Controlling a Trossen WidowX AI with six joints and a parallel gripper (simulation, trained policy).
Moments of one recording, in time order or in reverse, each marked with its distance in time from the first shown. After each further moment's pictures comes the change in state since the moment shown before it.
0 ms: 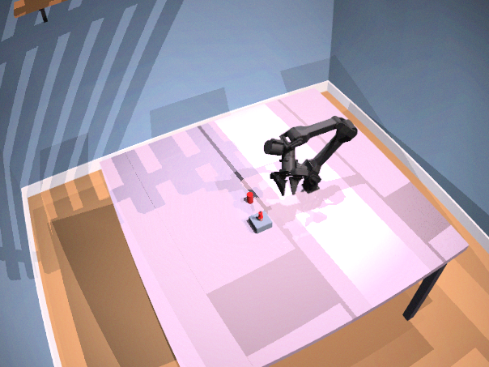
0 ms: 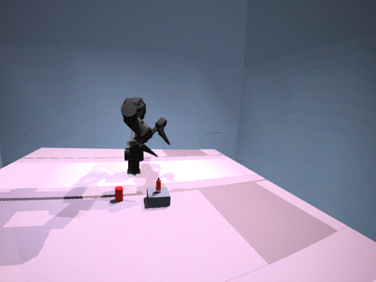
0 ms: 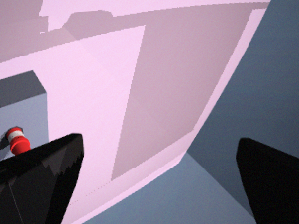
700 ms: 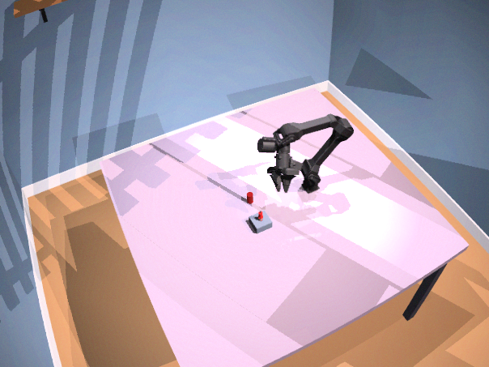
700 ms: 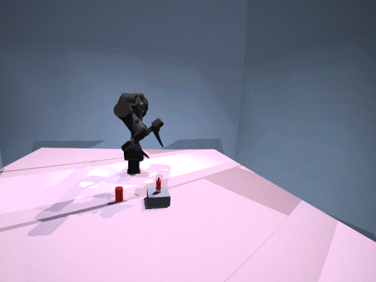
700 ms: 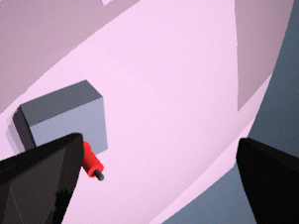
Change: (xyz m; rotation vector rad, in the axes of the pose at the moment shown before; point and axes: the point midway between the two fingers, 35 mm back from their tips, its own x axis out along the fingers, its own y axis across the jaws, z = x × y) arm -0.014 0.024 -0.011 0.177 -0.061 0.139
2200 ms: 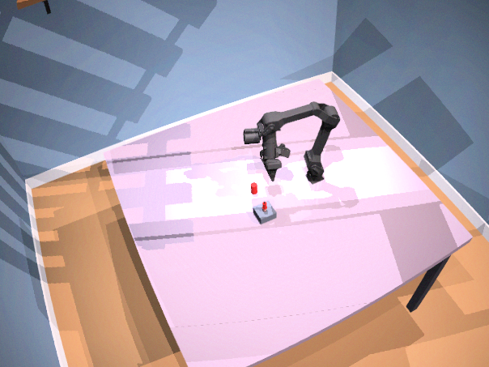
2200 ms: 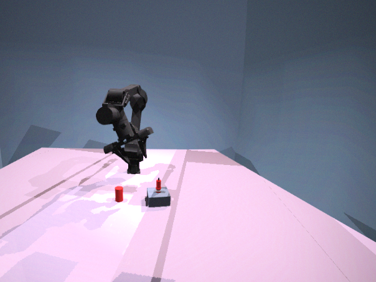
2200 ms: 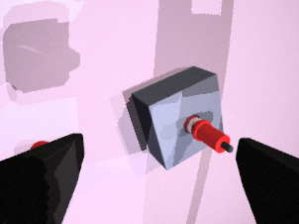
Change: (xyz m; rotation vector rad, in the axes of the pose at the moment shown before) arm -0.012 0.063 -0.042 0.235 -0.147 0.268
